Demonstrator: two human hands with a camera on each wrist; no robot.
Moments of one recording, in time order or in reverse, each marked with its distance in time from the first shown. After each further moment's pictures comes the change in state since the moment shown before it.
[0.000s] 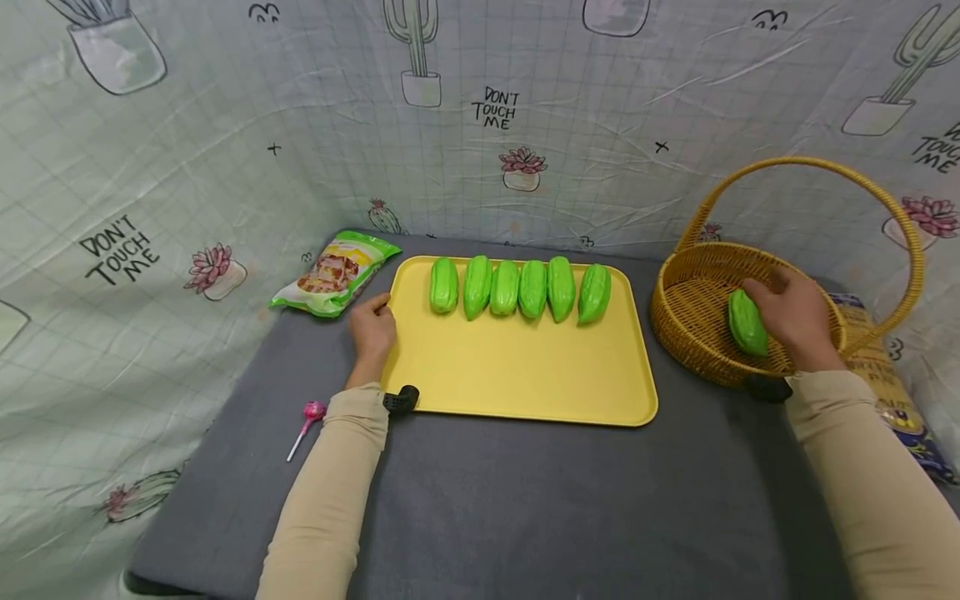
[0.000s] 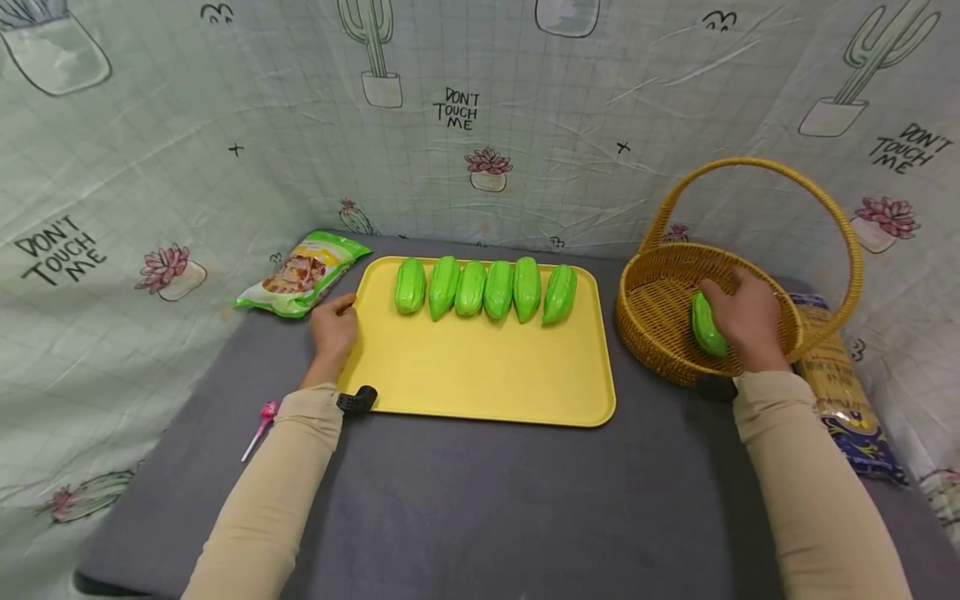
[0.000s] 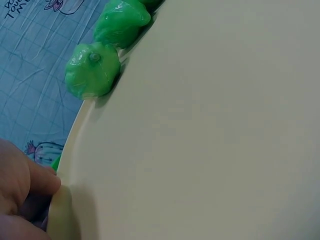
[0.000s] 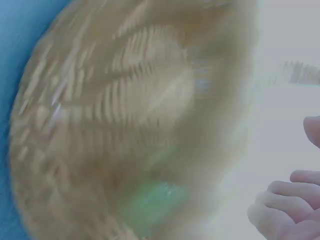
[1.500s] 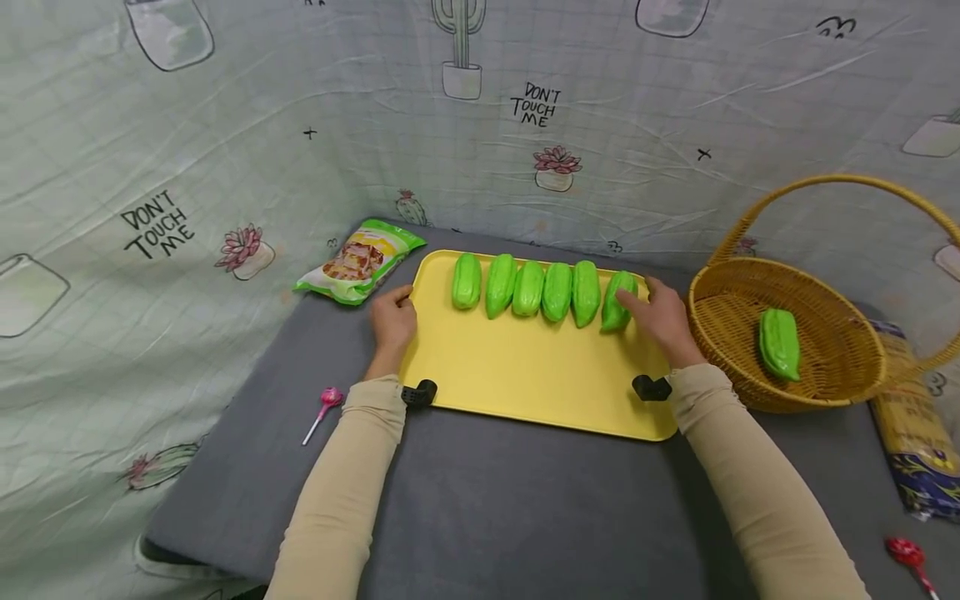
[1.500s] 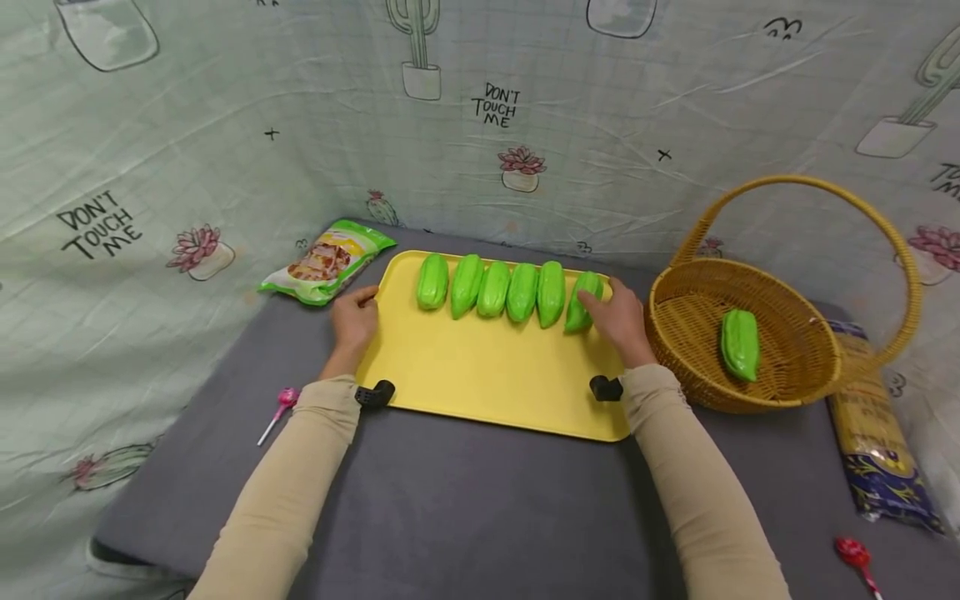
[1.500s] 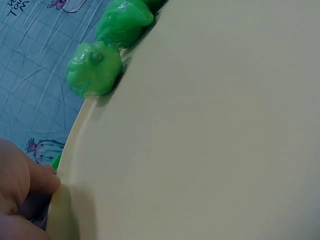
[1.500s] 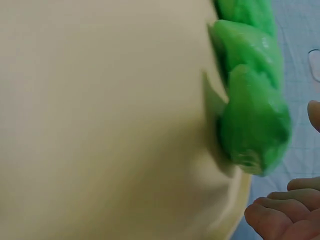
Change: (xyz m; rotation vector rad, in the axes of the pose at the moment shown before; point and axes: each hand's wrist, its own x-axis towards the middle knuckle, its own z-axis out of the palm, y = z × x) left_hand 0.004 -0.001 -0.002 -0.009 0.031 0.001; right_hand 0.028 -0.099 0.142 0.064 -0.229 -0.061
